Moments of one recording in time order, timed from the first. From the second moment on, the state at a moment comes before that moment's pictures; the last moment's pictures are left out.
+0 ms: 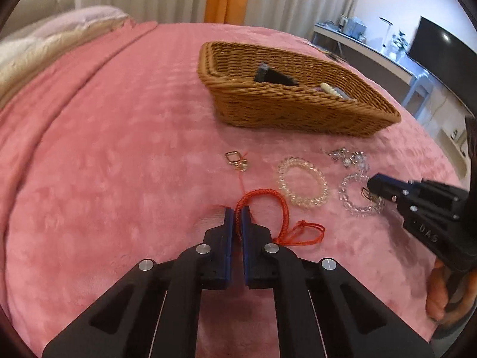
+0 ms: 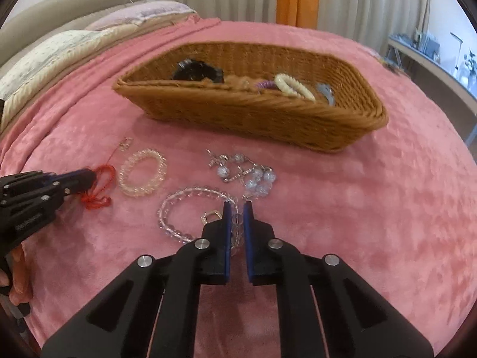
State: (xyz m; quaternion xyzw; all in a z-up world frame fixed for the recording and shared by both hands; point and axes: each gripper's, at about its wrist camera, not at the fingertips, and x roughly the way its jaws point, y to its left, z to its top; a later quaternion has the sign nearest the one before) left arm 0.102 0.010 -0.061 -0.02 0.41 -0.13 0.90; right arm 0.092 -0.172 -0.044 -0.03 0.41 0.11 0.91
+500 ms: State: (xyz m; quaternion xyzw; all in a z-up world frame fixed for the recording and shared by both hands) left arm 0.047 0.020 -0.047 -0.07 0.39 -0.16 0.90; right arm 0.016 -0.206 -0.009 0.03 0.37 0.12 0.92
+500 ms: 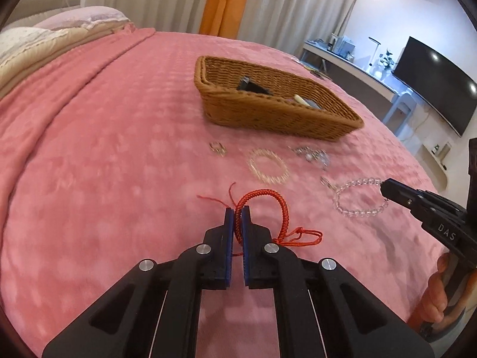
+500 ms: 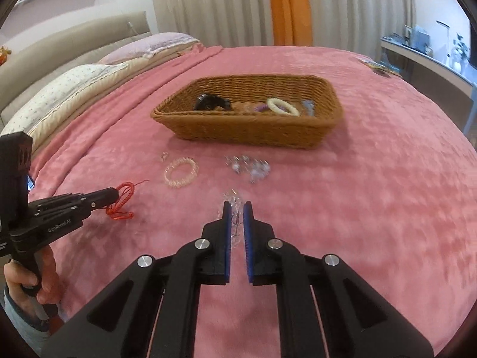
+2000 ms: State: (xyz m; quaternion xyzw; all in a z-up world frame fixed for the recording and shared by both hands) left arm 0.031 -0.008 -0.051 0.02 0.37 -0.21 0.91; right arm 0.015 -0.189 -0.035 -0.06 0.37 0.08 0.92
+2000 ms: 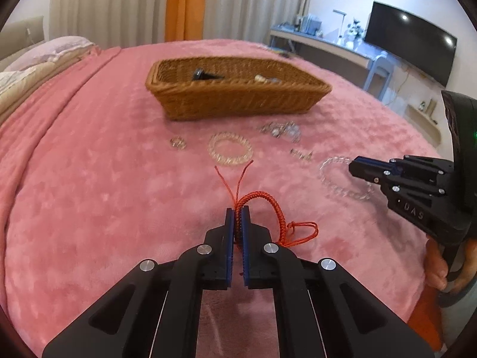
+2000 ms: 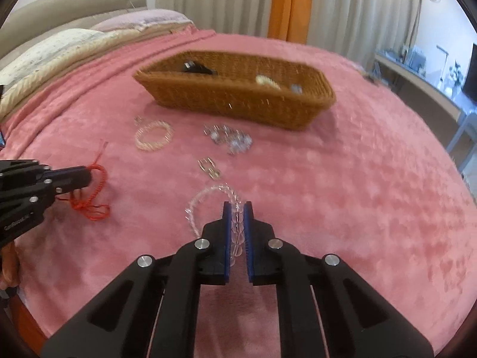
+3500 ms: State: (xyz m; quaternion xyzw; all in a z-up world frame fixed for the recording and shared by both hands) left arm 0.219 -0.062 -0.006 -0.03 0.29 -0.17 0.94; right arm 0.218 -0.228 0.022 0.07 0.31 0.12 0.94
